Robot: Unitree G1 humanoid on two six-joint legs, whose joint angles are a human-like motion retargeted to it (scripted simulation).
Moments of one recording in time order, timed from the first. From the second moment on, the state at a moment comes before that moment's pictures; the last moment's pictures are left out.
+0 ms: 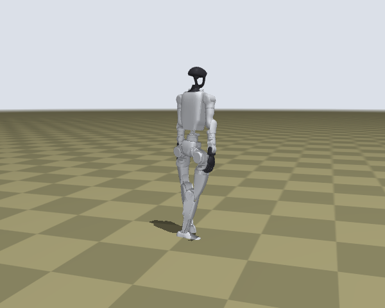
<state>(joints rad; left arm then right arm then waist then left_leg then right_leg) -0.12 0.09 0.02 1.59 0.32 -0.08 -0.05 0.07 -0.18 -0.15 1.54 -0.31 0.05 0.12 0.02 -0.10 -0.02 -0.11 0.09 1.20 0.16 -0.19 0.05 0.13 -0.09 -1.24 -0.01 -0.21 0.06</state>
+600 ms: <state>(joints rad) 0.04 0.14 0.24 1.61 0.32 0.00 -0.09 0.09 -0.15 -0.14 1.51 -0.31 -0.01 0.09 0.05 0.04 -0.09 -0.09 0.03 0.49 0.02 -0.07 0.07 -0.08 -0.06 -0.59 0.49 -0.05 0.02</state>
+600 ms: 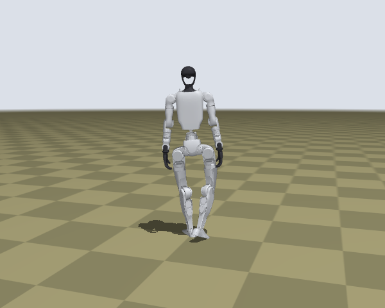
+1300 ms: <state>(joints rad) 0.04 0.11 0.17 1.65 0.34 0.03 -0.15 0.02 -0.09 -0.03 1.36 -0.36 0.01 0.21 0.14 0.00 -0.13 0.01 -0.07 0.18 0.04 -0.12 0.04 0.02 0.00 -0.50 0.01 -0.08 -0.04</state>
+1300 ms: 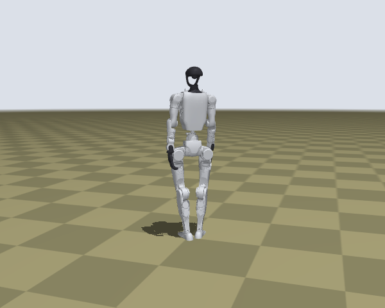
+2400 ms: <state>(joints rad) 0.00 0.17 0.23 1.62 0.34 0.04 -0.18 -0.03 -0.10 0.07 1.40 -0.44 -0.01 0.17 0.09 -0.05 -0.03 0.03 -0.01 0.56 -0.03 -0.12 0.01 -0.13 -0.10 -0.34 0.18 0.01 0.14</state>
